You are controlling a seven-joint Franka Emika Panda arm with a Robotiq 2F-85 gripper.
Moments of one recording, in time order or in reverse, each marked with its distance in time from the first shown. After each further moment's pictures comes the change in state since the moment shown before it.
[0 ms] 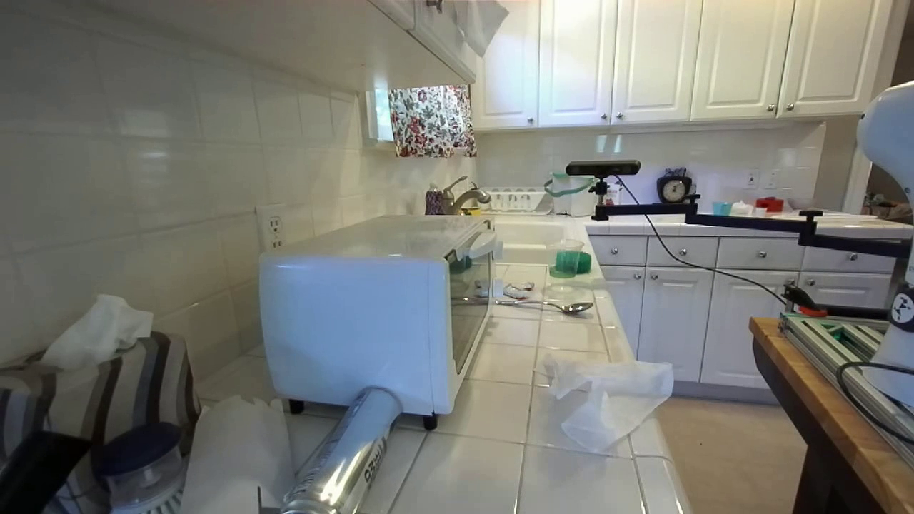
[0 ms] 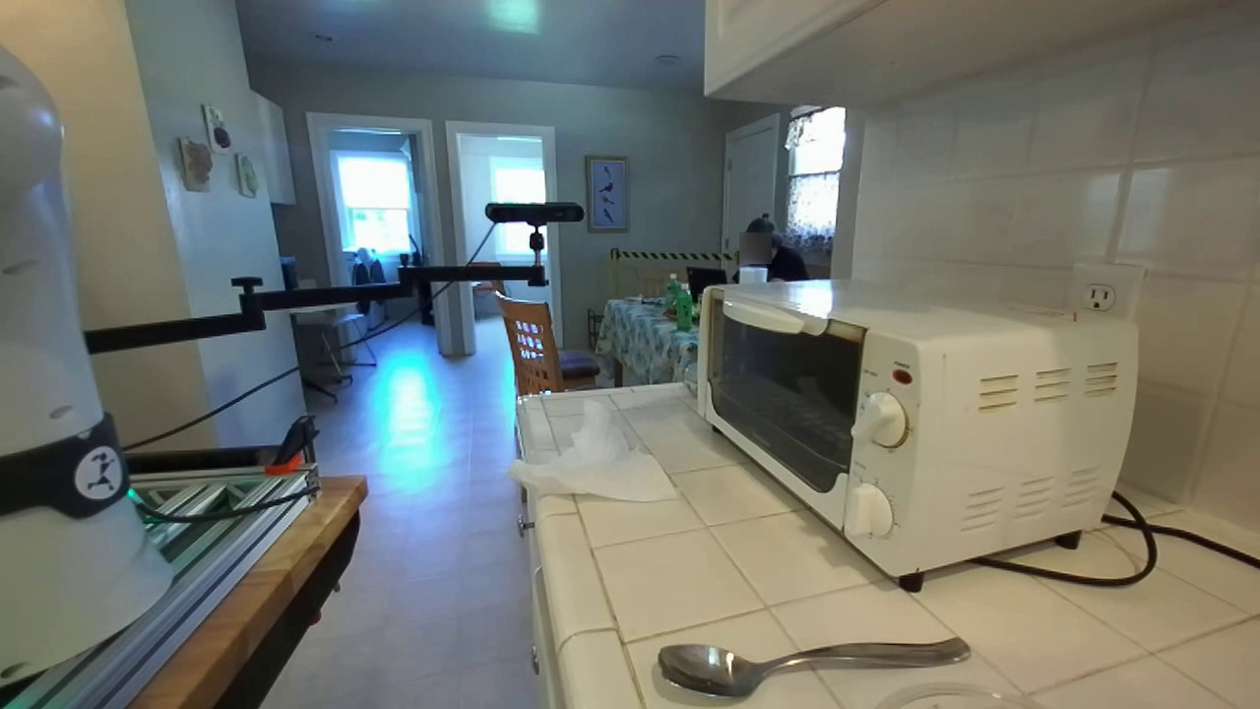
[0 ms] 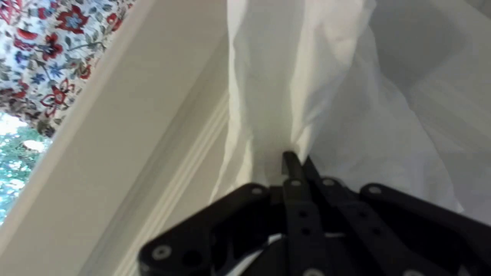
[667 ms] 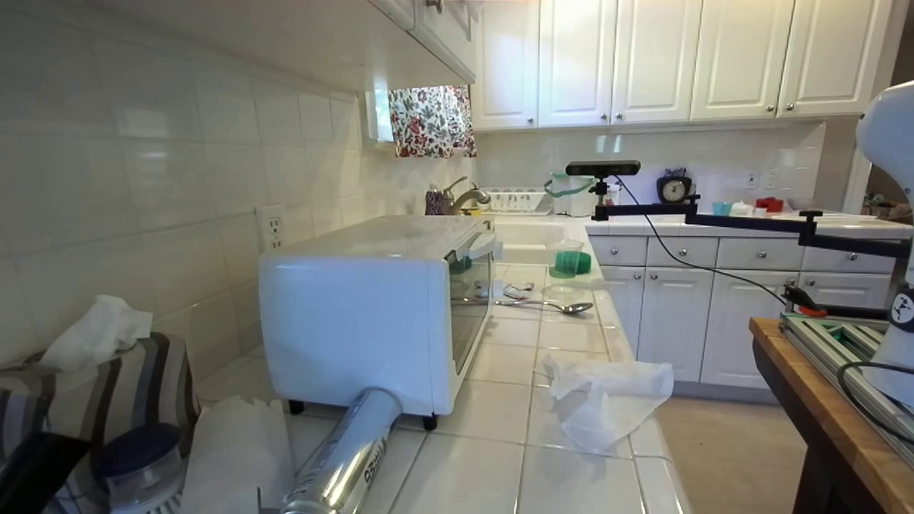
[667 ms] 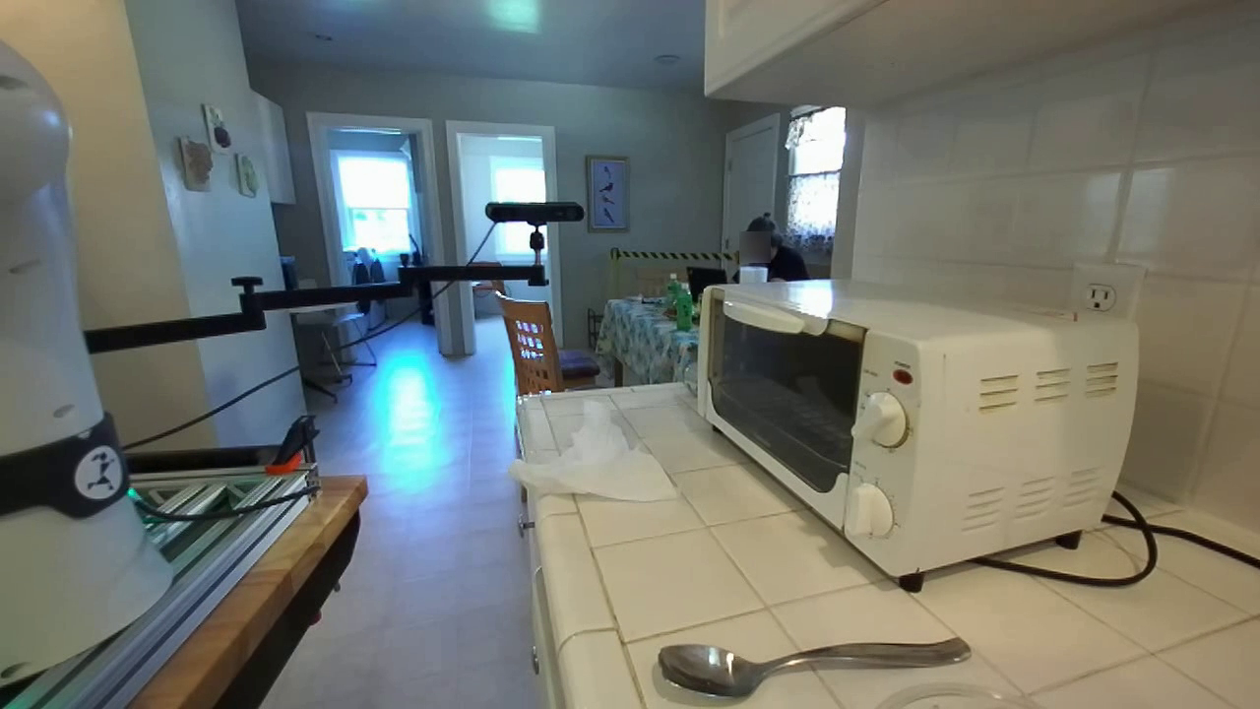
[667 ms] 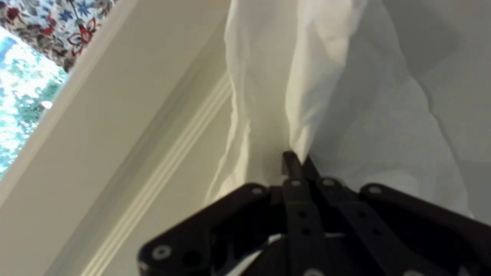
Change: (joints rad) arm 0.041 0.020 0.007 0.105 -0.010 0.004 -0.013
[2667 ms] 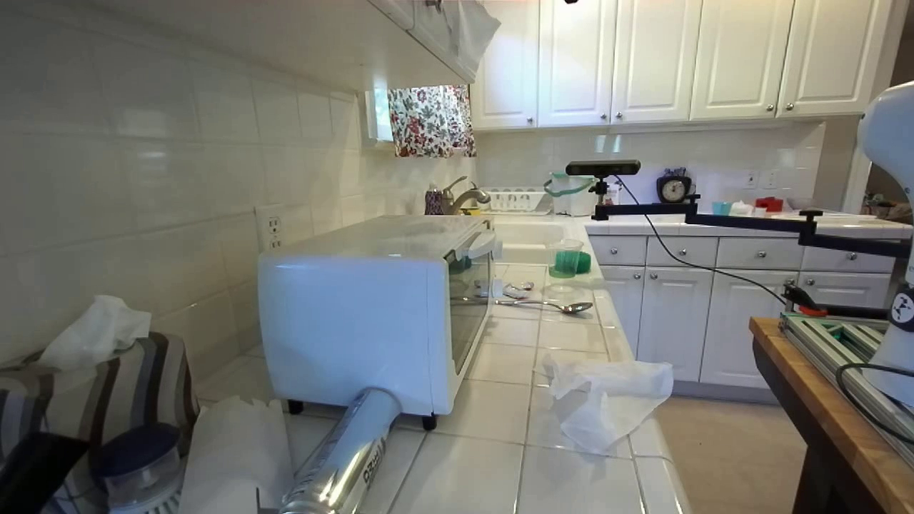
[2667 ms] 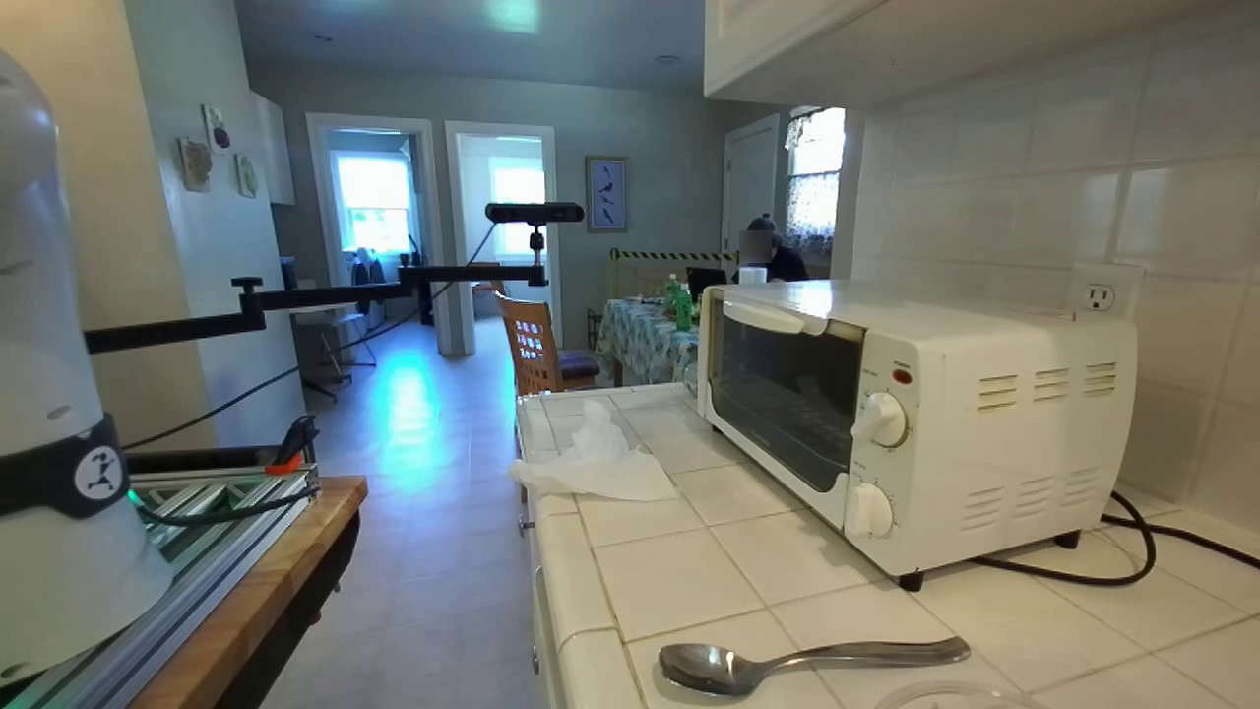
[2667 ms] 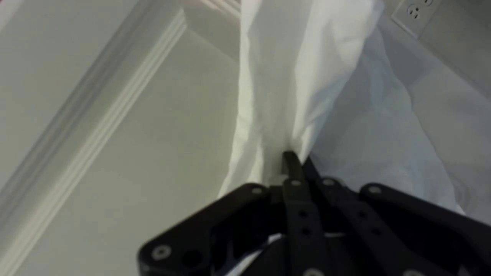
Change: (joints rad) arm -0.061 0.016 0.056 -0.163 -0.002 -0.023 0.020
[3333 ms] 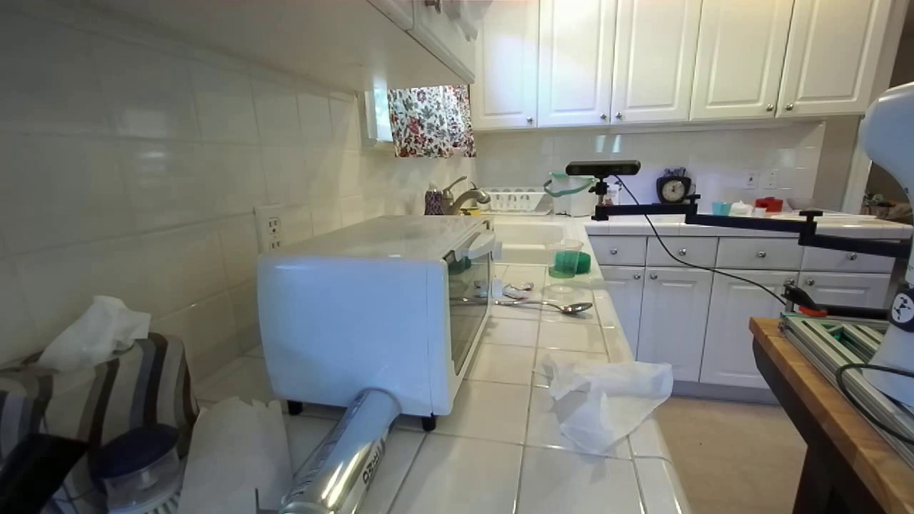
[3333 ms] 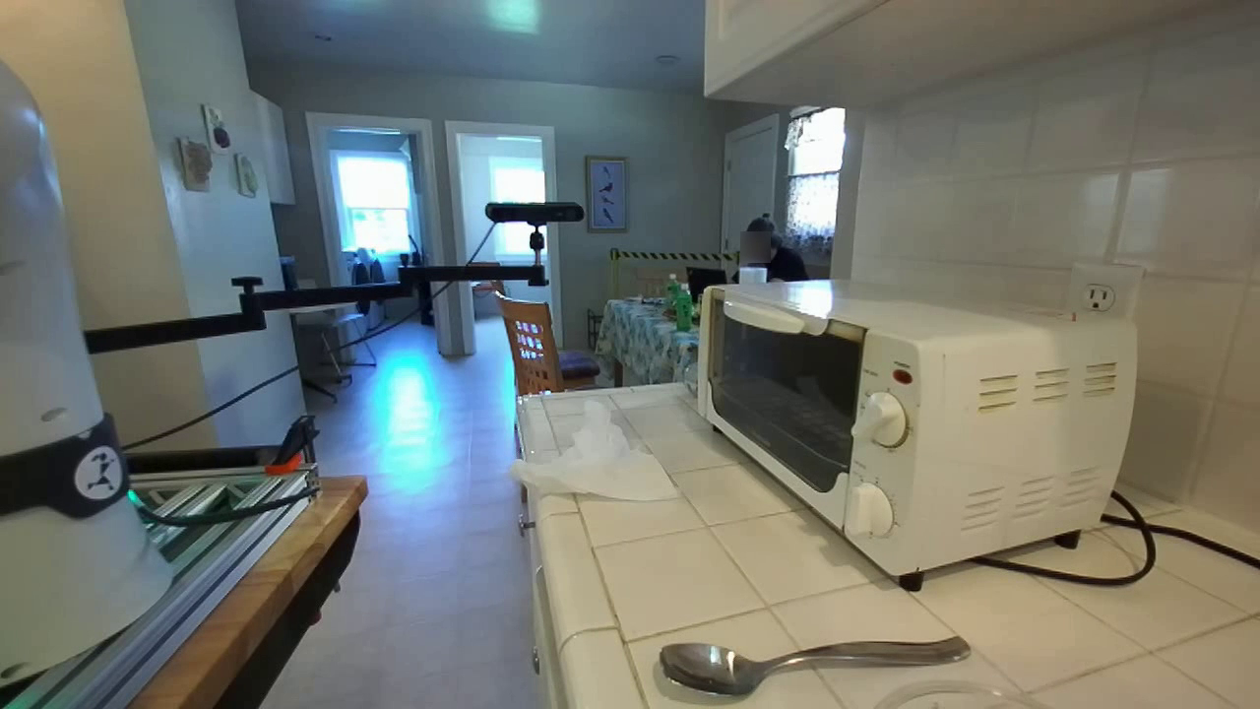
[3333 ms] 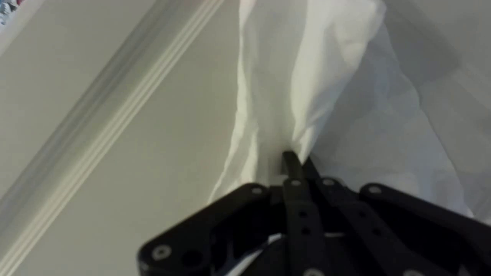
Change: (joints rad) arm -0.054 0.034 0.065 0.097 0.000 -0.016 0.001
